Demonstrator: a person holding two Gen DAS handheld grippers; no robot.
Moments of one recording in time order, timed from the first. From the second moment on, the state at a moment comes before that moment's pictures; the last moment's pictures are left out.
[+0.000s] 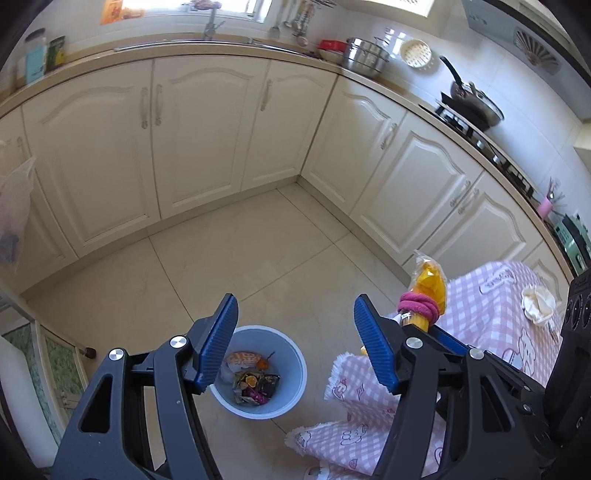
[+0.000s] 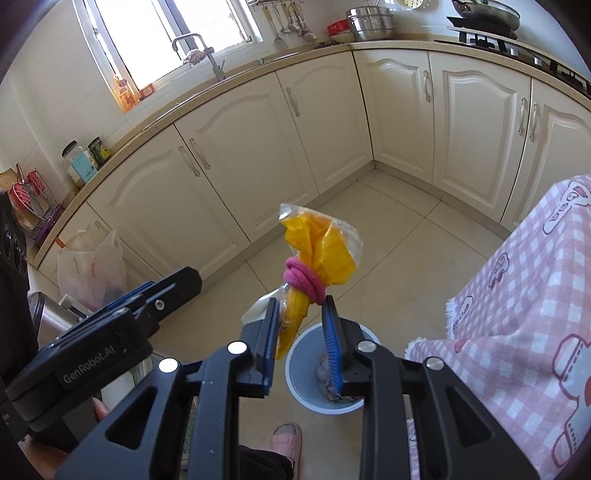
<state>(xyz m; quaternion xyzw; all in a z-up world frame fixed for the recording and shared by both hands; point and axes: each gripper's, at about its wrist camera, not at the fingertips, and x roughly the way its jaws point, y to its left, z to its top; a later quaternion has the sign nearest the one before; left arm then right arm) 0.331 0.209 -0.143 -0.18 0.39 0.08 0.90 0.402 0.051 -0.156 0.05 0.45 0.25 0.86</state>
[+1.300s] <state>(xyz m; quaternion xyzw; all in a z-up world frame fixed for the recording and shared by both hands) 0.352 -0.036 -0.090 -0.06 0.37 -0.13 0.92 0.360 -0.264 -0.087 0.16 0.33 0.03 0.93</state>
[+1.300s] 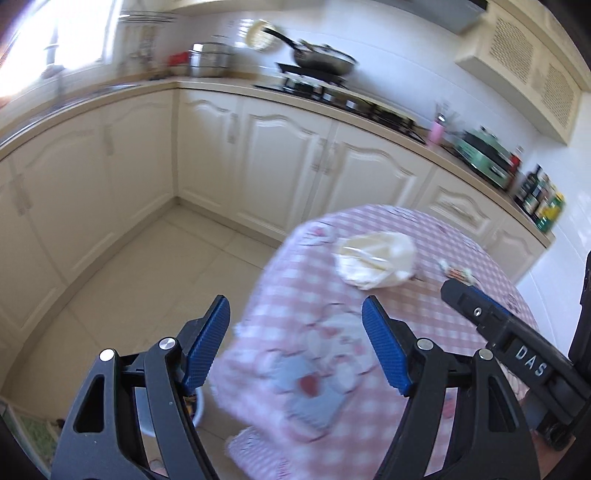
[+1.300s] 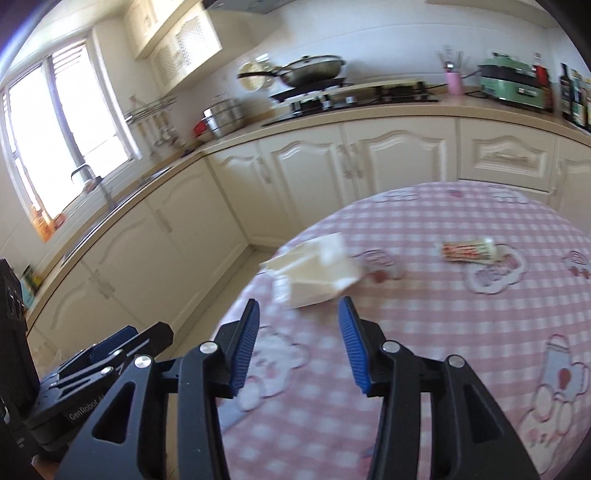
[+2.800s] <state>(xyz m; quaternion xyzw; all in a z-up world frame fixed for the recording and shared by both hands) 0.421 -0.125 -0.101 -0.07 0.36 -0.19 0.91 0.457 -0.352 -0.149 0.07 0.41 -0.05 0.91</state>
